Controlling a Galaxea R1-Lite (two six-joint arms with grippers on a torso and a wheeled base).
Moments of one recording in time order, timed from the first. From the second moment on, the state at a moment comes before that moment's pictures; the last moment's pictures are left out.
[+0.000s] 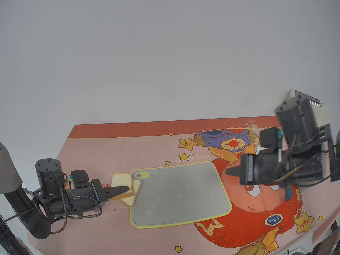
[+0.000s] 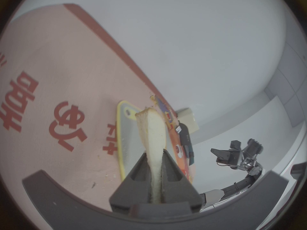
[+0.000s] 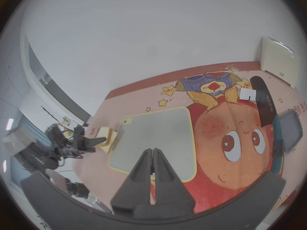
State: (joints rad) left arm -0.29 1.82 -0.14 -1.38 -0.55 -0.93; right arm 0.73 1.51 -0.95 0.12 -0.03 0.64
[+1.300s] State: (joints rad) left arm -0.38 1.42 -0.17 -1.22 -0.67 -0.86; right arm 0.53 1.27 -0.89 0.12 0.00 0.51
